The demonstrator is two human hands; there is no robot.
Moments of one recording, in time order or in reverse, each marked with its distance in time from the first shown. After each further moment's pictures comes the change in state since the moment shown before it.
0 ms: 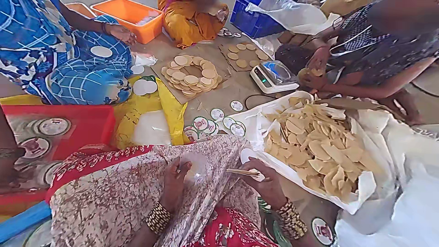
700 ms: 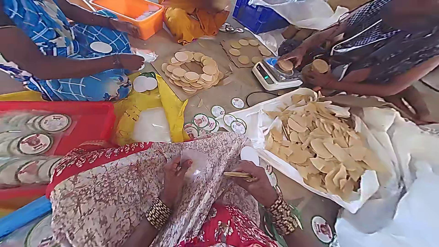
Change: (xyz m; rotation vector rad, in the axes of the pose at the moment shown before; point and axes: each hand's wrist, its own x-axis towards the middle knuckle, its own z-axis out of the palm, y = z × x) left_hand -0.002 -0.001 0.002 0.053 -0.007 0.009; right_hand -0.004 0.004 0.013 -0.033 -0.156 0.011
